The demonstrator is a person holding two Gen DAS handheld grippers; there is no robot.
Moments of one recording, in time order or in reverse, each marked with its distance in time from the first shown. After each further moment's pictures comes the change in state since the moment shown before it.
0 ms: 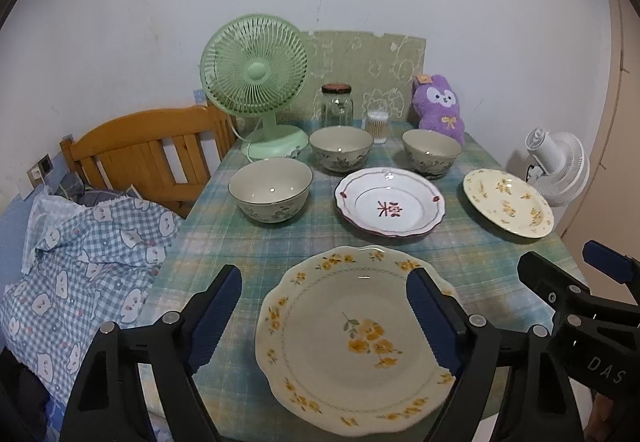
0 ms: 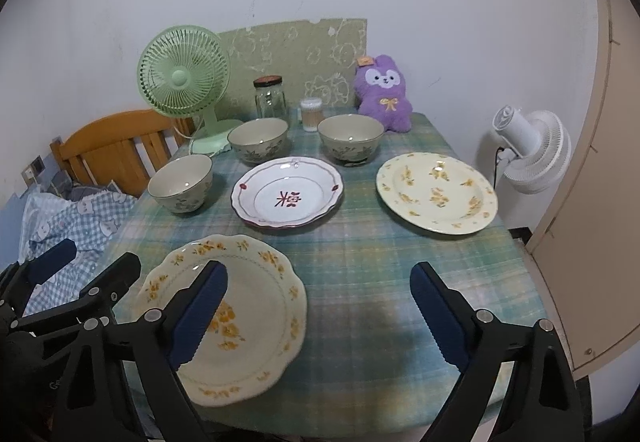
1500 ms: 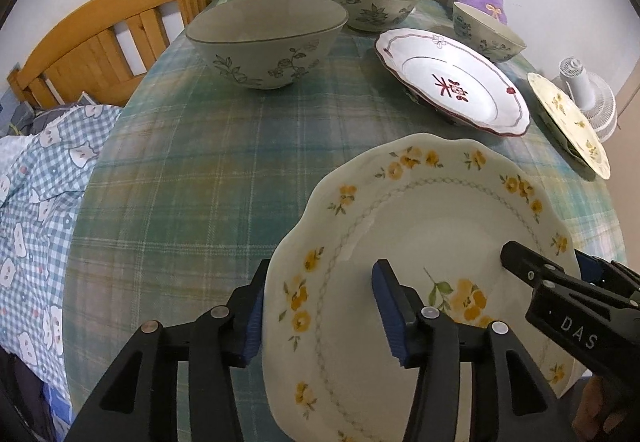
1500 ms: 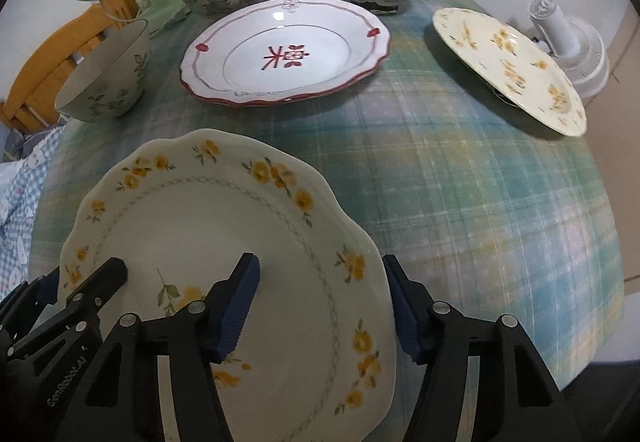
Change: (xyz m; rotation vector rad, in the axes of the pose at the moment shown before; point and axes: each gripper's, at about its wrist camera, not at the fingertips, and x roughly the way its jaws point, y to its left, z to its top) left arm 0.150 0.040 -0.035 -0.024 0.423 -0.083; right arm 0.169 0.041 -0.032 0.061 0.459 -0.061
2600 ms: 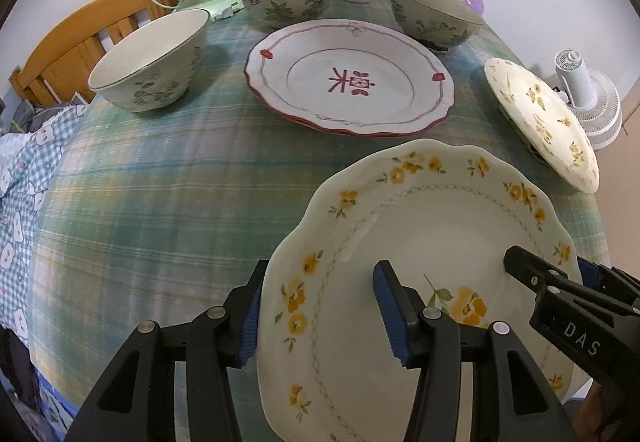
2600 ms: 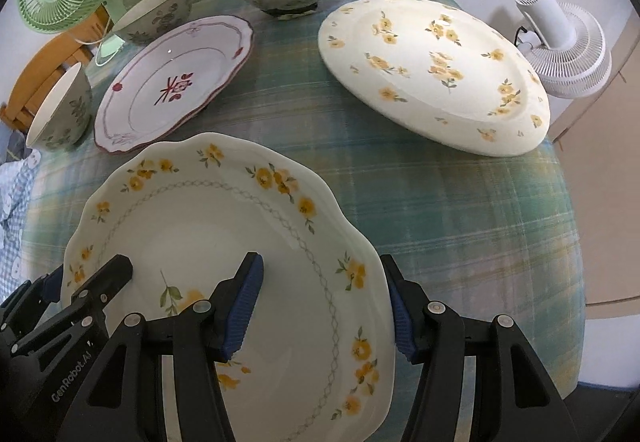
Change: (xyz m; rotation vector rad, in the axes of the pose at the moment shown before) left arm 0.008 -0.123 0.018 -0.037 0.034 0.032; right arm -0.003 -0.126 0.022 -0.017 0.038 0.024
